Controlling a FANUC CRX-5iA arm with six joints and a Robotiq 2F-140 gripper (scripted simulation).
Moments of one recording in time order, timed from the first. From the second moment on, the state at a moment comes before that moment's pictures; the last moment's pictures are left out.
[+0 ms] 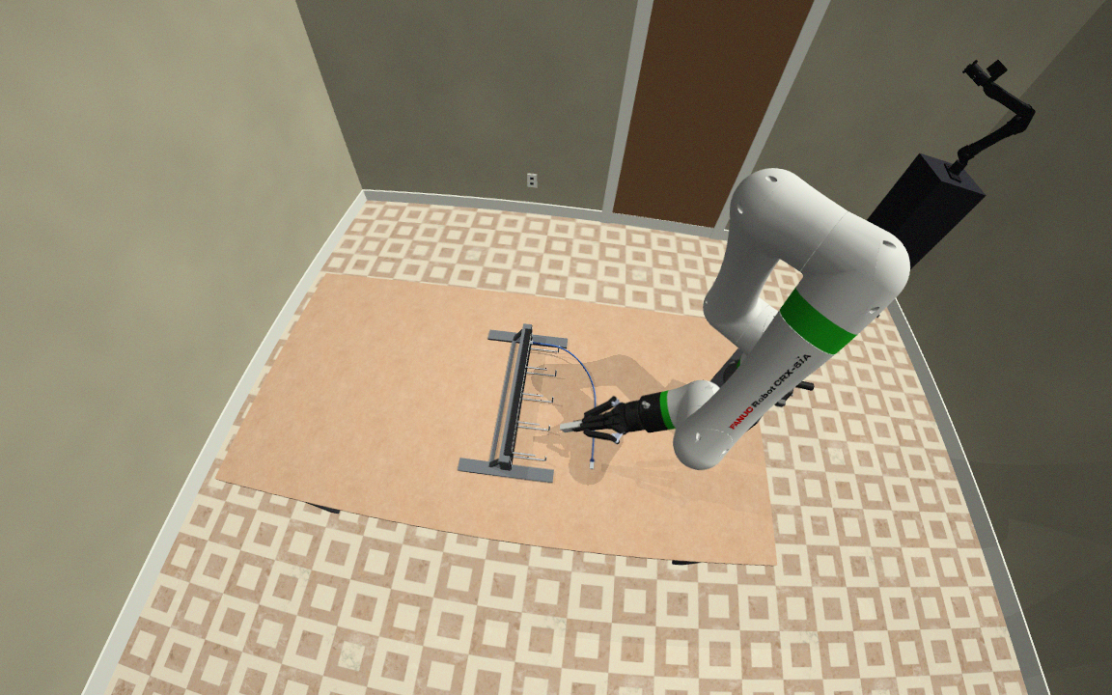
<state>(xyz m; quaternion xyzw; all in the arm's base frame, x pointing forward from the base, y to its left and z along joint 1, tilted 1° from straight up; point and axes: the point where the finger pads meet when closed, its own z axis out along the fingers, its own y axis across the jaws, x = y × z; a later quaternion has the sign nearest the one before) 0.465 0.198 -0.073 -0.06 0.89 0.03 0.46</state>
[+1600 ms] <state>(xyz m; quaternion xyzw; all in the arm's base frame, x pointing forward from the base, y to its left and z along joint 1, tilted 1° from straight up) 0.580 0.206 -0.150 -0.04 0.88 0.03 0.47</state>
